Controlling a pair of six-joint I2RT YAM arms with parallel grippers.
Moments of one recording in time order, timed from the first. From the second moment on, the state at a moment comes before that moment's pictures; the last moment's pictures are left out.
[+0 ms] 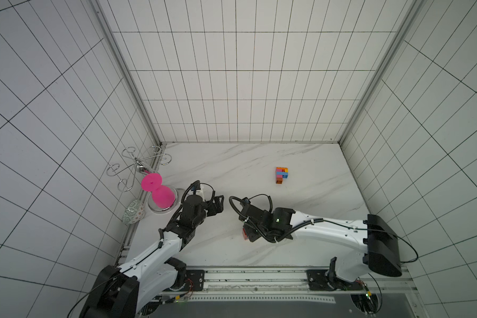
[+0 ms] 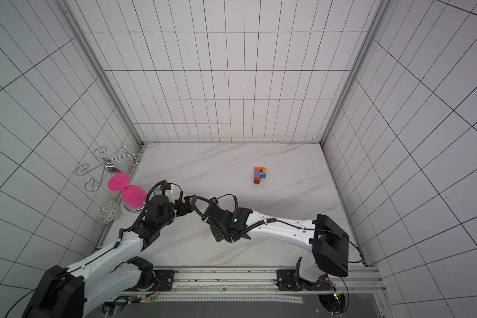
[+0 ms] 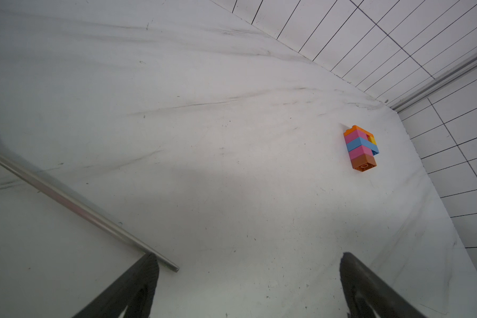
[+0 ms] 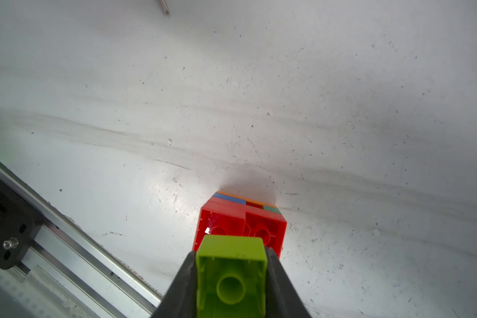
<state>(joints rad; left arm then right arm) -0.38 0.97 0.34 0.14 0.04 -0.61 1.22 1.57 1.15 -0.69 0.26 0.59</state>
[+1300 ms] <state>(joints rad) -0.38 0.95 0.34 0.15 0.05 -0.61 1.26 1.68 1.20 -0.70 0.32 0.75</state>
